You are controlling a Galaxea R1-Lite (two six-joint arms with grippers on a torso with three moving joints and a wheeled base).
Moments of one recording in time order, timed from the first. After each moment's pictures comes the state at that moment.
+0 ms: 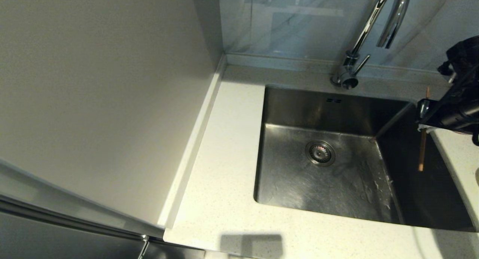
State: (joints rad) left arm 0.00 0.00 0.00 0.00 0.02 -0.03; right arm -0.08 1.75 -1.60 0.60 -0.28 0.30
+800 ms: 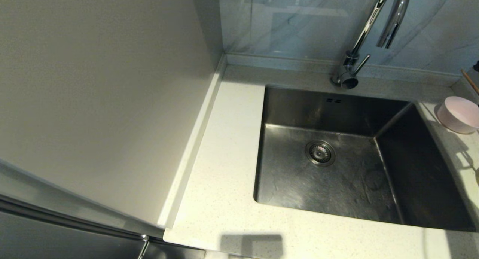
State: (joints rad) left arm 0.00 0.00 0.00 0.00 0.02 -0.03; right arm -0.35 1.67 -1.58 0.48 -0.29 -0.49
